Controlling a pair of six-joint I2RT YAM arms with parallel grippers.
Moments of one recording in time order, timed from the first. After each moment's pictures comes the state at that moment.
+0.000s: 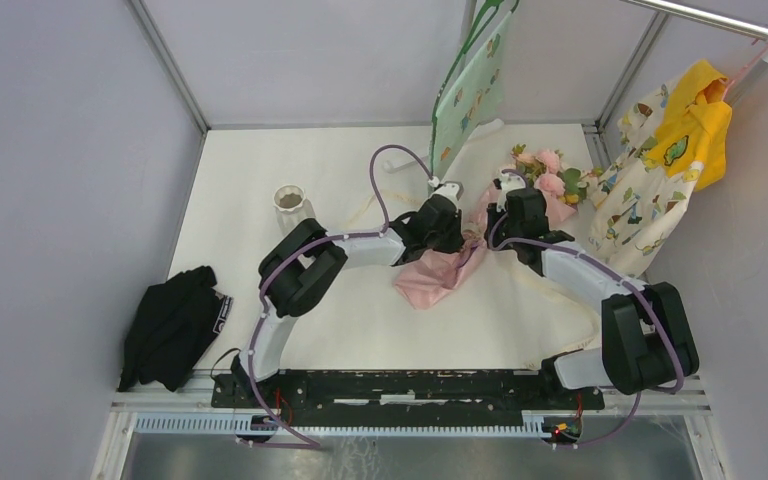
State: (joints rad) left arm -0.90 2.12 1.40 0.12 -0.06 -0.56; right arm 0.27 1.39 0.74 -0.07 0.02 0.16
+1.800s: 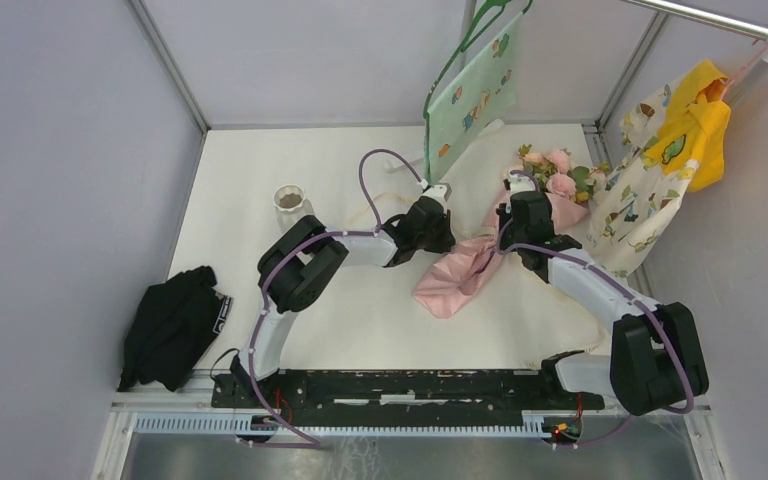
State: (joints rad) left arm -0.84 2.16 1.32 0.25 -0.02 -0.56; right arm 0.28 1.28 0.72 -0.14 0.19 0.16
